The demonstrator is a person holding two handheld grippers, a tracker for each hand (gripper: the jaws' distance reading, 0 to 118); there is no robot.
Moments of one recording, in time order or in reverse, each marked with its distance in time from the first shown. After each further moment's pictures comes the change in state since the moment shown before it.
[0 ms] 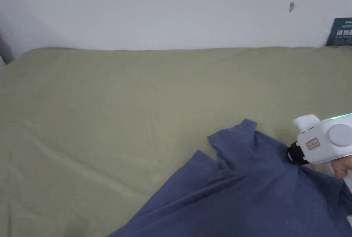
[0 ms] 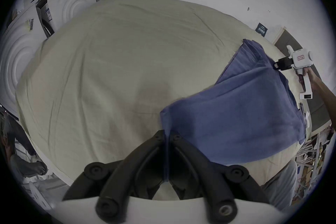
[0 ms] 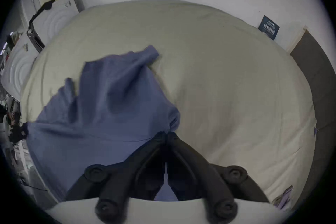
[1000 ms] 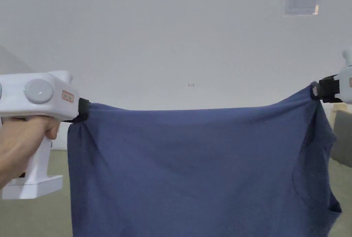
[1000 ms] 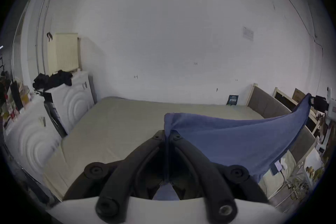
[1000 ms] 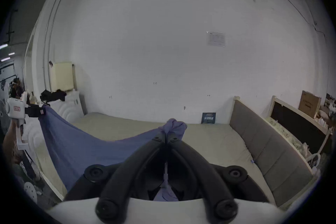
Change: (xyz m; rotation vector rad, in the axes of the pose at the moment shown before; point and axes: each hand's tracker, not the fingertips) left arm 0.107 0.257 0.329 0.628 -0.049 -0.122; right arm 0.022 -0.038 0.505 0.821 -0.179 -0.154
